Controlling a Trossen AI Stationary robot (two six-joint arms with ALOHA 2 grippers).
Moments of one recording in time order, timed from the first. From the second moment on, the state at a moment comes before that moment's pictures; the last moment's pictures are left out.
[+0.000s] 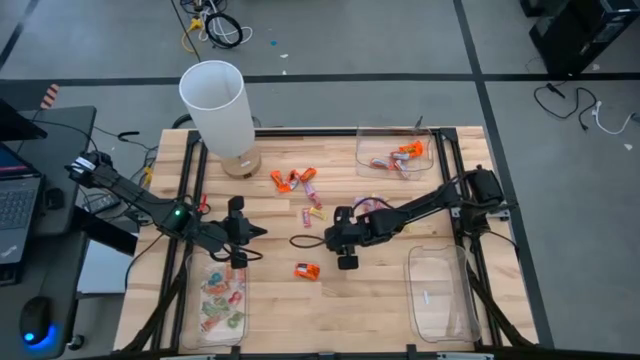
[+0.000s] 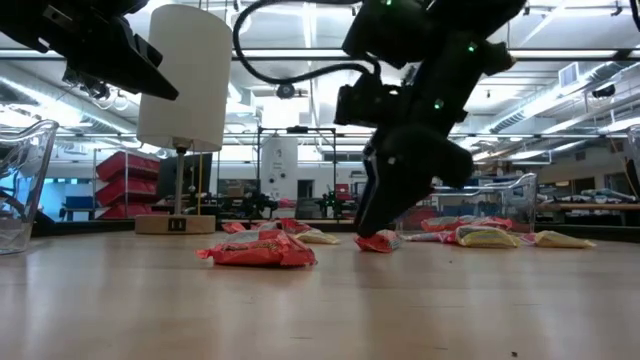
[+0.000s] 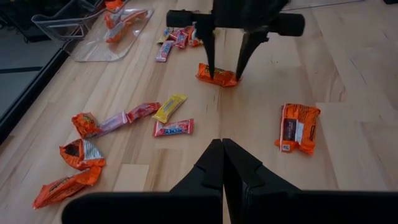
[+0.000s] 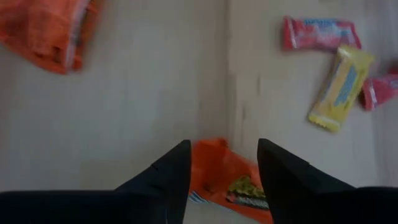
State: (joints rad) left arm -0.49 0.91 0.55 -0.28 -0.58 -0.24; right arm 0.17 1.89 1.11 -0.30 0.21 0.07
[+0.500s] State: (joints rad) left arm -0.49 0.92 0.55 -0.29 -0.57 -0.24; right arm 0.15 1.94 1.11 -0.30 0.18 0.09
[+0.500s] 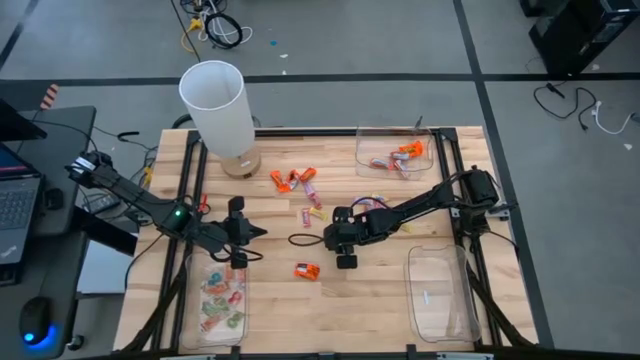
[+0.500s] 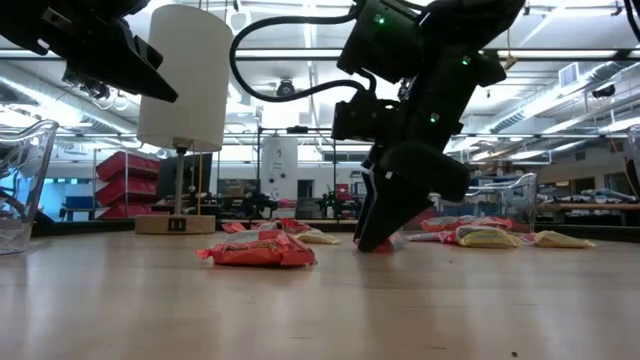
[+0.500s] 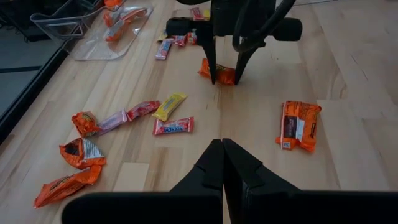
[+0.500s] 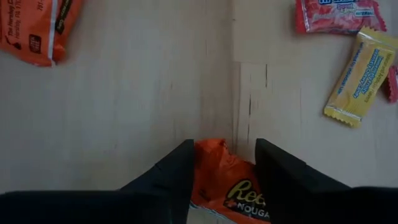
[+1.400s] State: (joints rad) left arm -0.49 0.92 0.55 -0.28 -0.57 -0.24; right arm 0.15 1.87 1.10 -0.32 0.17 0.11
